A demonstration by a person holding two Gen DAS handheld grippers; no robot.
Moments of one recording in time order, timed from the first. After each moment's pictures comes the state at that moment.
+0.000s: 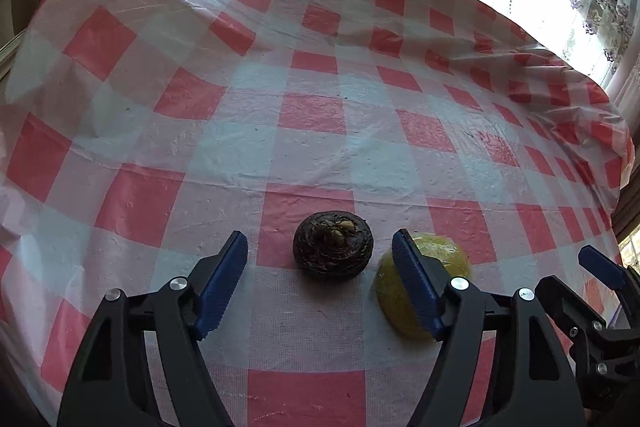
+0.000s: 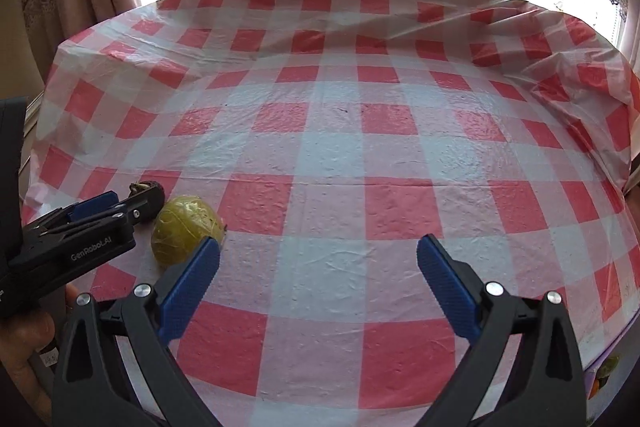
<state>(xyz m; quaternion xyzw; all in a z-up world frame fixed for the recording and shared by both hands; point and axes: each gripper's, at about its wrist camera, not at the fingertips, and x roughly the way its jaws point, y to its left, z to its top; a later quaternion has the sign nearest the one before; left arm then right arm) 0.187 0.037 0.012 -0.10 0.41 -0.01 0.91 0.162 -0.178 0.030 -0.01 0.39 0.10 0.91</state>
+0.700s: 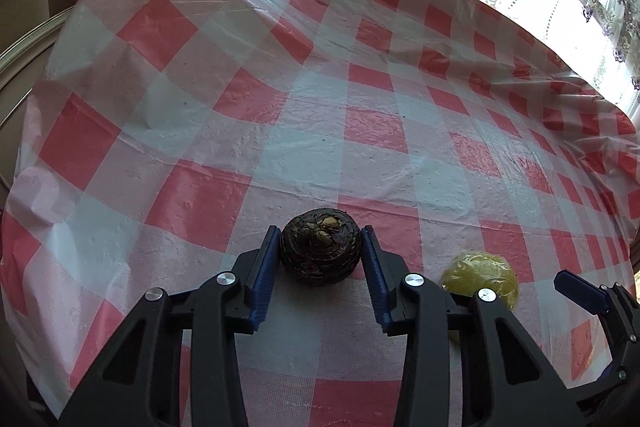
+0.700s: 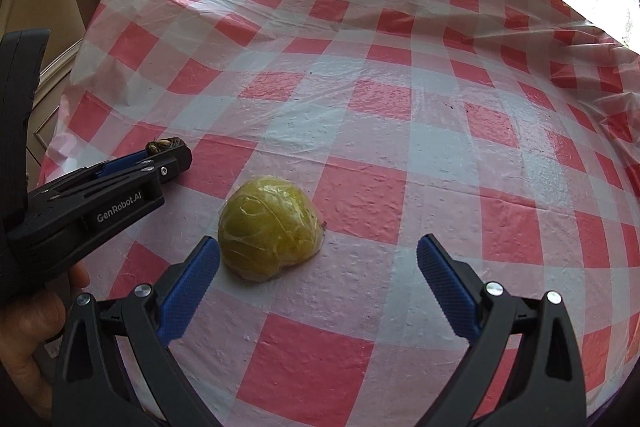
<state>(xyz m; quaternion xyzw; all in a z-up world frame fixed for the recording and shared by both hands) 0.180 0.067 0.011 -0.11 0.39 0.06 0.91 0.175 -0.114 0.012 -0.06 0.42 0.19 0.89</state>
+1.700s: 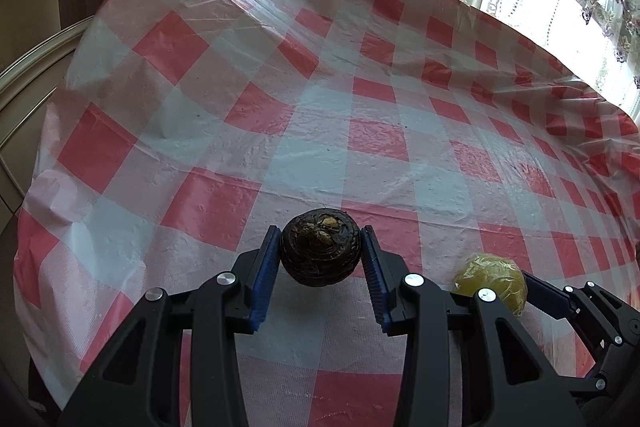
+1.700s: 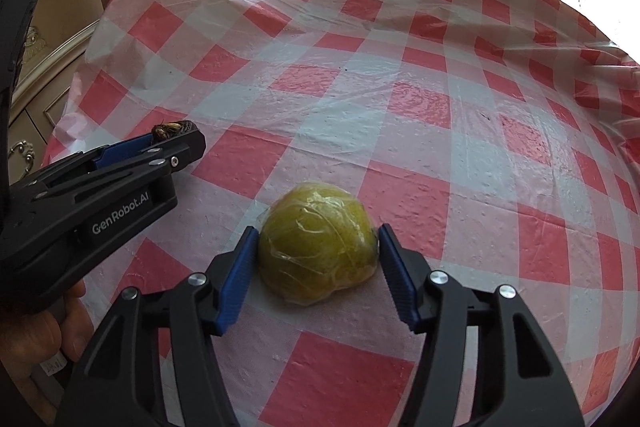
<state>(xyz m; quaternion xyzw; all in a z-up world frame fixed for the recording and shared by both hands) 0.169 0.060 0.016 -0.10 0.37 0.08 0.92 0.176 -0.095 0.004 -0.08 0.41 0.22 0.88</state>
